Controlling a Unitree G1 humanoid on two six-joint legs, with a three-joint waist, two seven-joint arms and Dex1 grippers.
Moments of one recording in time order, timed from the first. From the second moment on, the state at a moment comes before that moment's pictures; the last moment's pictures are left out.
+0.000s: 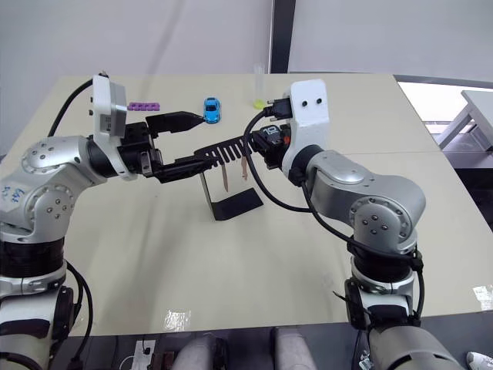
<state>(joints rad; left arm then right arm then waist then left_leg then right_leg) -0.73 0.68 0.10 -0.22 -0.64 0.64 -0.87 -0.85 -0.30 -0.07 -0.48 0.92 1.26 -0.36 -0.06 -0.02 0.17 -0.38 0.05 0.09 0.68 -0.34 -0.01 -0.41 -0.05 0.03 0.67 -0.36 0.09</state>
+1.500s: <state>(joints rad) -0.59 0.69 -0.04 -0.34 -0.70 0.60 -1.13 0.05 -0.60 -0.47 -0.68 0.74 0.94 0.15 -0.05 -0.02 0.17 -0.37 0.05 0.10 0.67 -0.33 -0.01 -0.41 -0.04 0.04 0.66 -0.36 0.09</state>
